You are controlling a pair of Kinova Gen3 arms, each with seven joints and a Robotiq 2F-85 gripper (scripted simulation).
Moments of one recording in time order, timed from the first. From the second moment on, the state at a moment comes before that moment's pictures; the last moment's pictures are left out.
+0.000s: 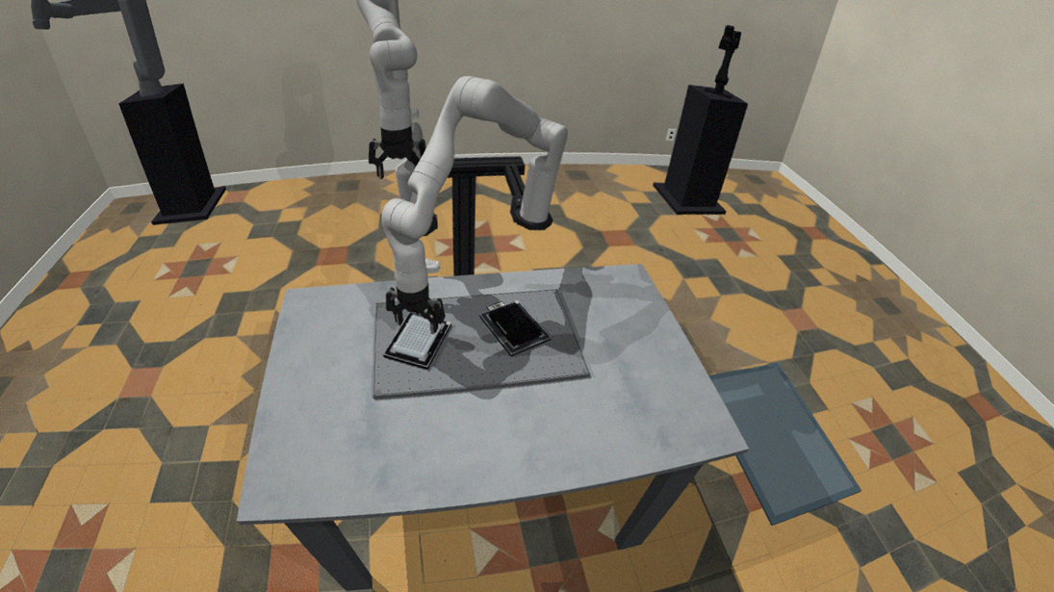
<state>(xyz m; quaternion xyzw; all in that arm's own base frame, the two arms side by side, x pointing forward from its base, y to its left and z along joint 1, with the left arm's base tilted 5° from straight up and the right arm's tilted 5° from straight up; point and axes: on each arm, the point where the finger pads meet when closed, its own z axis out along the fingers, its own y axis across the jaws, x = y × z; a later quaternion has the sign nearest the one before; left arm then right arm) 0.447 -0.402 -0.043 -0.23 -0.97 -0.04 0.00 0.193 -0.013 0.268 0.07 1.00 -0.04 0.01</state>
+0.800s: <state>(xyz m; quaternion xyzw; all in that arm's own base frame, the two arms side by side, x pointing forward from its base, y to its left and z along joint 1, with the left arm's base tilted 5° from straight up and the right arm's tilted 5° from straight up) 0.447 -0.403 -0.036 -0.23 -0.97 -0.04 0.00 0.193 -0.013 0.268 0.07 1.00 -0.04 0.01</state>
